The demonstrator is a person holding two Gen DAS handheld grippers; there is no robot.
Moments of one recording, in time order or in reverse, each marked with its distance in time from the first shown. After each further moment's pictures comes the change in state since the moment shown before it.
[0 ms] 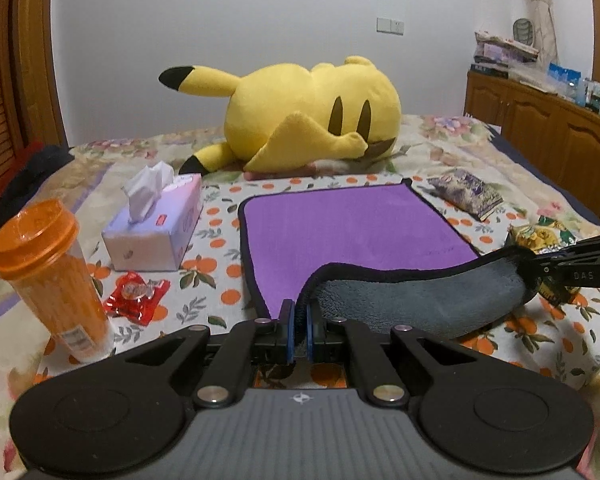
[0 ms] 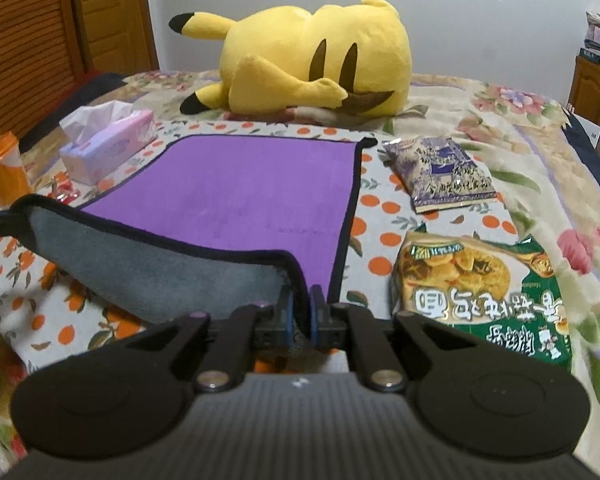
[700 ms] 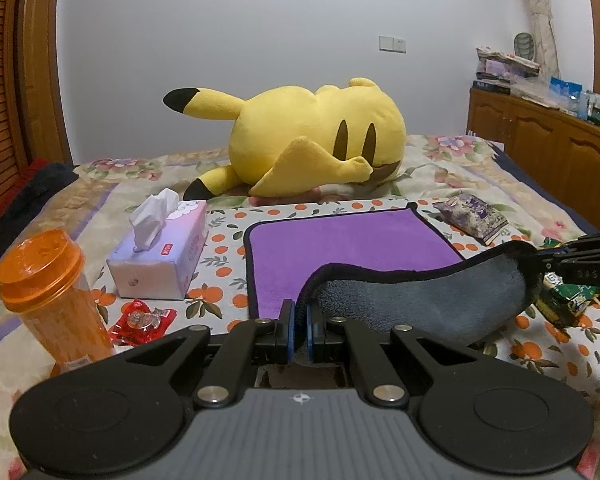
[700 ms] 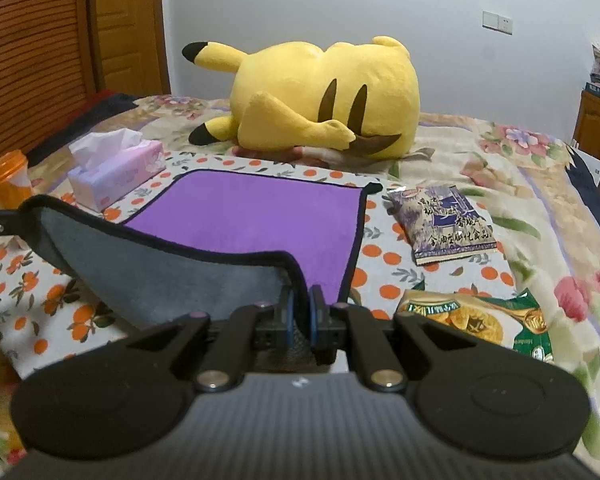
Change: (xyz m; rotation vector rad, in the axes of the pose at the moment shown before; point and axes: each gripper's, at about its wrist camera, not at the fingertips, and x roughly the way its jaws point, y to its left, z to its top) left arm 0.003 0.003 0.012 0.002 -0.052 0.013; right arm -0.004 0.001 0.019 -0.053 -0.087 0.008
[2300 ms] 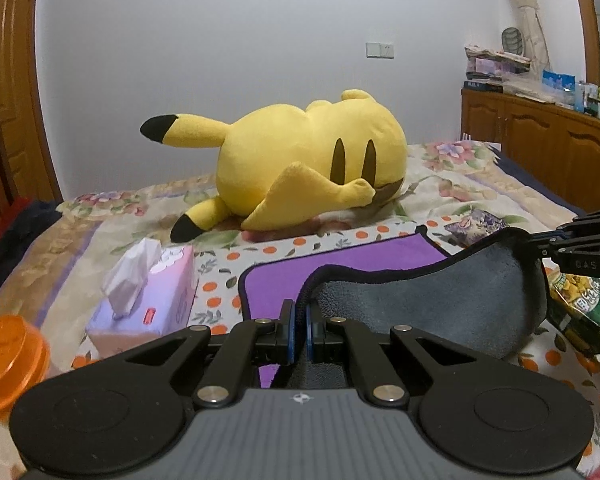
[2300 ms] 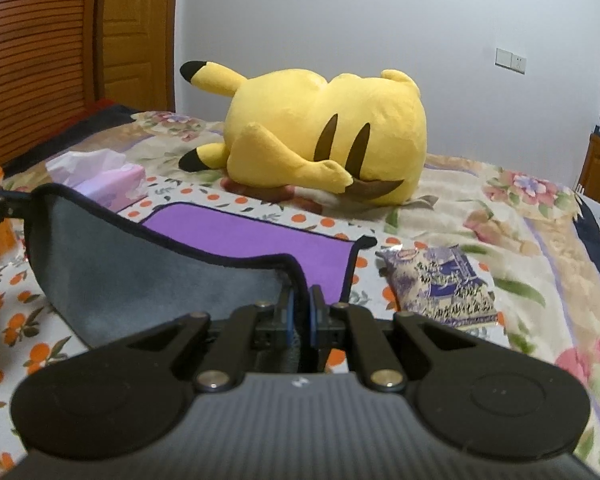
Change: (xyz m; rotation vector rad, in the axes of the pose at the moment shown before) left arm 0.049 0.002 0.040 0.075 -0.051 -0.010; right arm 0.036 -0.013 0.033 -0.083 -0.092 -0.010
